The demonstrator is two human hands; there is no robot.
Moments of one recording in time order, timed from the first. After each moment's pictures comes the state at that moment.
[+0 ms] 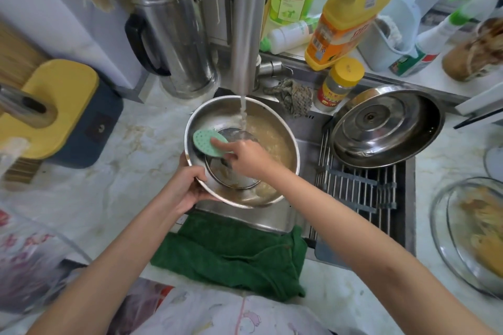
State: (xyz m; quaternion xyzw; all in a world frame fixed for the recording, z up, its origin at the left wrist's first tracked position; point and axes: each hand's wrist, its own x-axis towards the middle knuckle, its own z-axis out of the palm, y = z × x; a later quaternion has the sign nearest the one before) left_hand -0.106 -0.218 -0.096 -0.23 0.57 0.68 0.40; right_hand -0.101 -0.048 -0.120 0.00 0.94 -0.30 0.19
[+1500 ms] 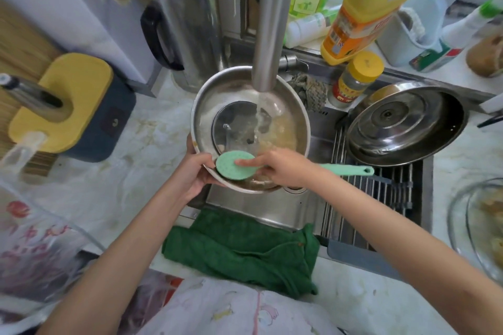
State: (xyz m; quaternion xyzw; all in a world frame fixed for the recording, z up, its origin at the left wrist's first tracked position) left_hand -0.126 -0.225 -0.102 -0.18 0.58 0.71 0.37; right_hand -0.075 -0.014 -0.109 -0.15 0.94 -0.24 0.22
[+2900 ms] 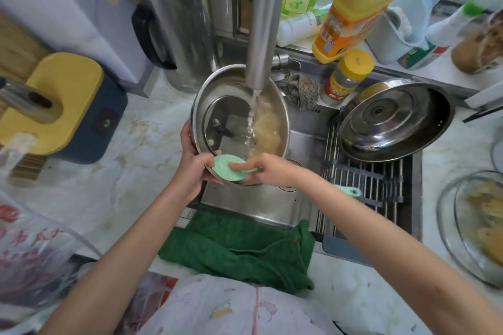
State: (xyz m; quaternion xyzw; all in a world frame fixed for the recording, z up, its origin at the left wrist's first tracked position) left_hand -0.115 -0.217 -0.093 -0.12 0.64 0.69 0.30; right_hand -0.069 -0.025 -0.121 -0.05 0.88 -0.33 0.34
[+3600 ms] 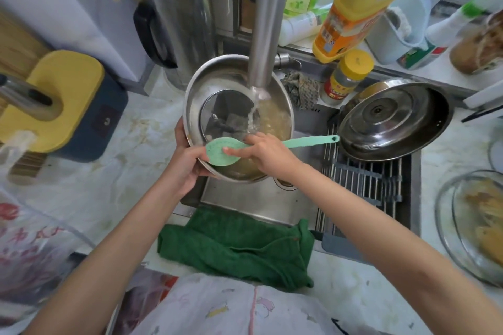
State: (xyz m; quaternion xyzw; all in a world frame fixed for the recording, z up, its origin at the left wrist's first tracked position) left_hand -0.124 -0.221 -0.083 -0.15 0.61 0.72 0.31; right_hand -0.083 -0.026 -0.125 -0.17 0.97 -0.19 0.06
